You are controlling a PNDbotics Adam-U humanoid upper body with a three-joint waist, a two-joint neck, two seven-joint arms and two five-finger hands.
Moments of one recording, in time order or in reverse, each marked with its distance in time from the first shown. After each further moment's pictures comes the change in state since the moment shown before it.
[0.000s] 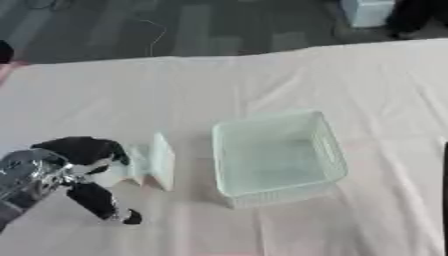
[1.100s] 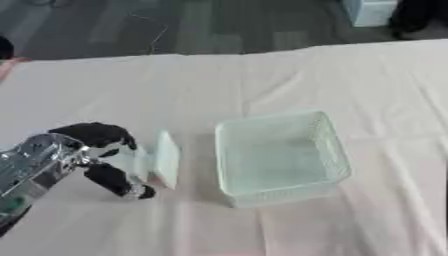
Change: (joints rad) left arm -0.057 -0.126 0.005 0.133 -0.086 -0.028 -0.028; right arm 0.000 0.000 -0.006 0.000 0.000 -0.002 0.000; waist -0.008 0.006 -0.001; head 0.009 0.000
